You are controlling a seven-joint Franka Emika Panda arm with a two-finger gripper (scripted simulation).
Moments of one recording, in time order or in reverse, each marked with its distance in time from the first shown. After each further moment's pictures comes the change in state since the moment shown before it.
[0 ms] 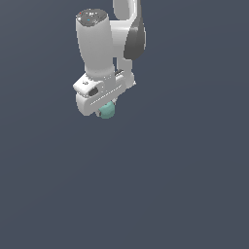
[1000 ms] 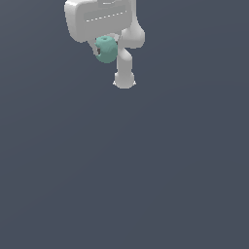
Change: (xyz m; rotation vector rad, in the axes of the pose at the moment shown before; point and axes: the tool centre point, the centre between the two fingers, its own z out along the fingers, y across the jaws) arm -0.036 -0.063 -0.195 0.000 0.003 0.000
